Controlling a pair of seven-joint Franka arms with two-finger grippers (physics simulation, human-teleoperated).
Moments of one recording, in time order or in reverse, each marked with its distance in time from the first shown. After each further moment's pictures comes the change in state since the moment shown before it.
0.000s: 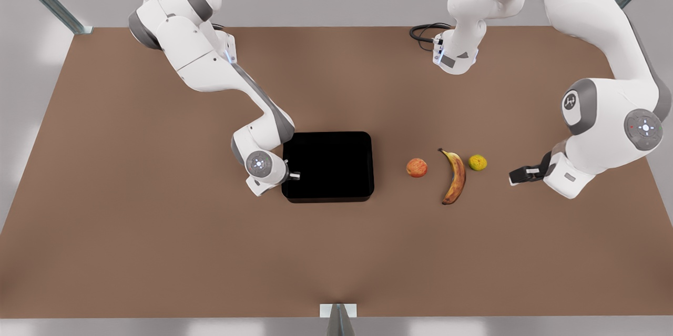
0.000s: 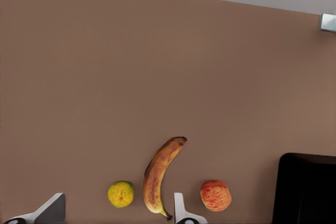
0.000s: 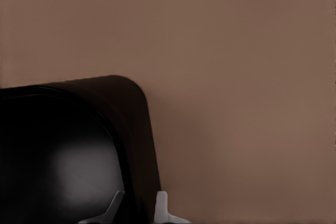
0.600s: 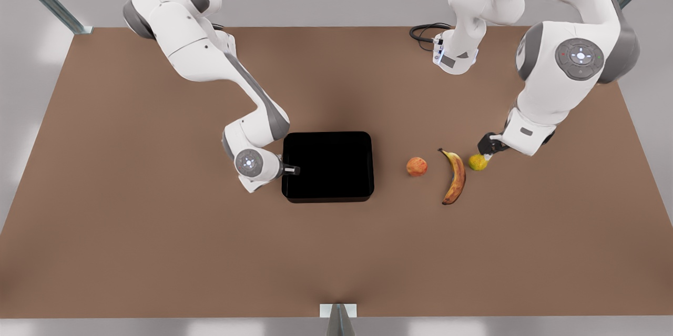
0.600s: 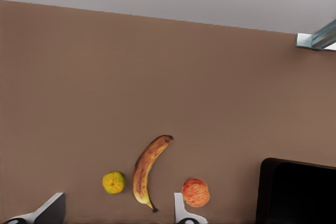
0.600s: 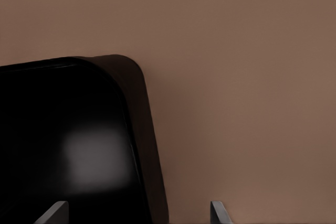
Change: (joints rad) left arm -0.487 -0.165 0.340 -0.030 0.079 -0.058 -0.208; right arm 0.010 -0.066 -0.025 0.010 0.085 -0.123 -0.035
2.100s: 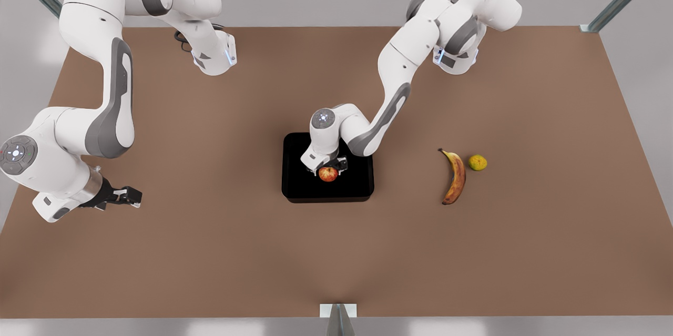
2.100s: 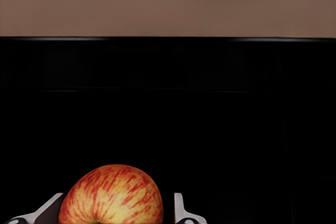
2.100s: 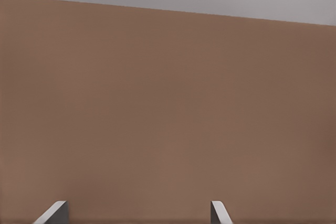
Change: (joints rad) left arm -0.343 0.732 -0.337 0.021 0.246 0.758 -0.707; right arm -0.279 -0.149 -0.340 0.334 -0.030 -0.212 -0.762
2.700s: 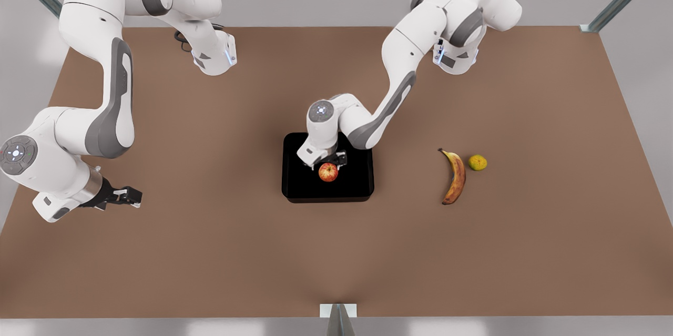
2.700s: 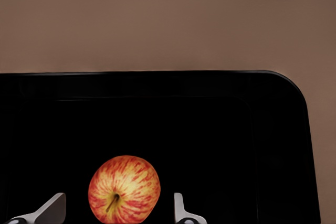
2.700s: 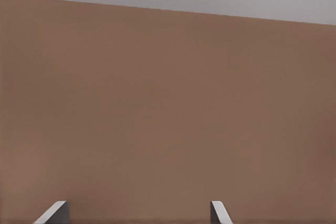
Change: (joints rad) left arm 0.000 -0.073 -0.002 0.041 -0.074 -0.127 0.078; right arm 0.000 0.000 0.000 0.000 0.000 -0.001 0.002
